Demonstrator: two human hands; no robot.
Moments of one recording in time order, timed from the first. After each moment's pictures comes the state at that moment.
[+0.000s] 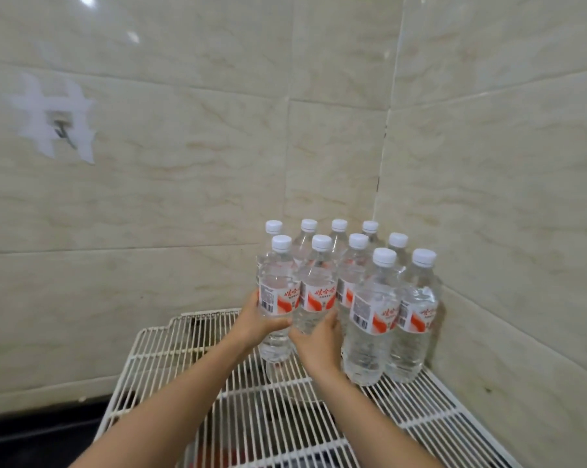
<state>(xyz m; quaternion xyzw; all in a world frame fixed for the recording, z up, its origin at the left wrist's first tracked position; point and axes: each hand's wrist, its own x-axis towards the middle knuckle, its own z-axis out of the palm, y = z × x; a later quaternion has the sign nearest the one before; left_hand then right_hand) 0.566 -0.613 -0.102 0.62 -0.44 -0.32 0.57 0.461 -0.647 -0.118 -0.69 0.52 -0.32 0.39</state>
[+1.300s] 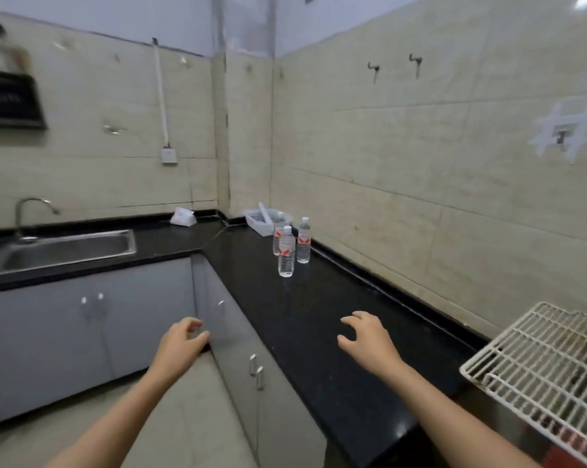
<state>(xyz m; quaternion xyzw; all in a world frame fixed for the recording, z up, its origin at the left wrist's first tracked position) 0.426 0.056 -0.178 0.87 0.20 0.17 0.42 0.494 -0.238 -0.153 -0.97 -0.13 -0.03 0.21</state>
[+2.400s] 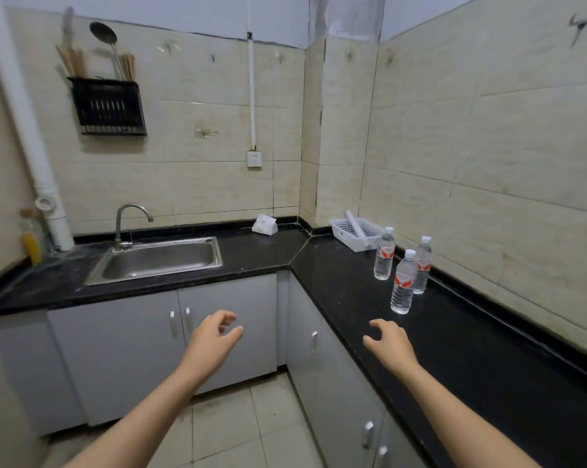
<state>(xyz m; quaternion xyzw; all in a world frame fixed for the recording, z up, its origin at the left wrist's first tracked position) 0.538 0.322 -0.173 0.85 0.21 0.22 0.43 0.696 0.063 -0.203 -0.94 -0.12 0.02 0.32</state>
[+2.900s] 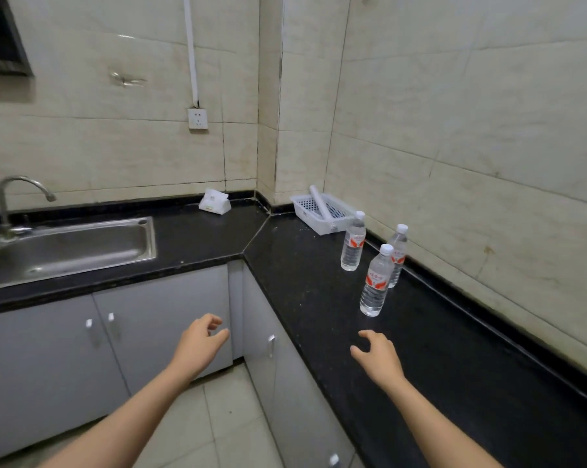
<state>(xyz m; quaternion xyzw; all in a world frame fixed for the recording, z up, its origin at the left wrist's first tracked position) 0.753 0.344 -0.235 0.86 0.24 0.11 0.43 0.848 0.056 -0.255 -0.95 -0.02 0.06 0.31</state>
